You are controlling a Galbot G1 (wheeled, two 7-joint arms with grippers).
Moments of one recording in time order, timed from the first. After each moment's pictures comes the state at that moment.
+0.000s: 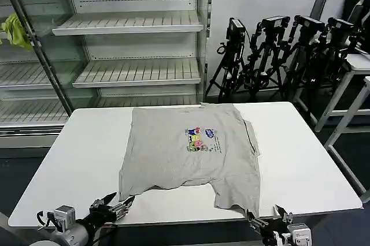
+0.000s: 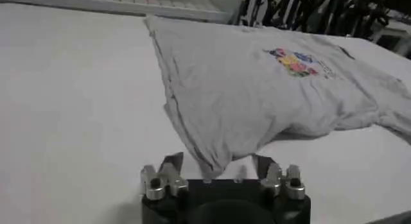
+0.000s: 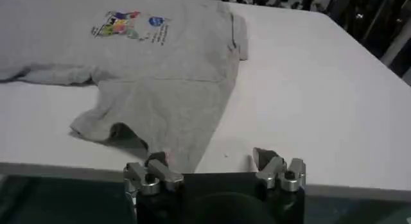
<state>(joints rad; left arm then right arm) 1.66 -0.84 -0.60 -2.23 -0.87 0.57 -0.14 -1.71 0.78 0.37 2.40 0.77 -0.57 0.64</state>
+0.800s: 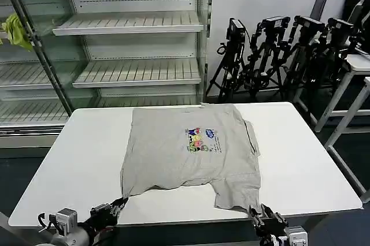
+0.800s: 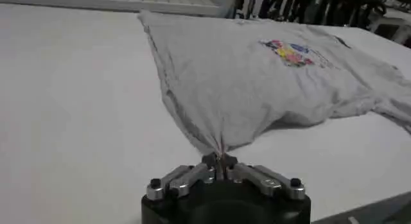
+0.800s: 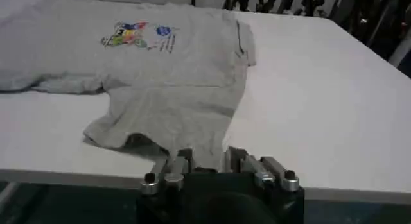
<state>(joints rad) 1.68 -0.85 -0.61 -2.24 -0.83 0.58 -0.12 -1.72 0.82 0.35 2.37 0.70 -0.55 0.60</state>
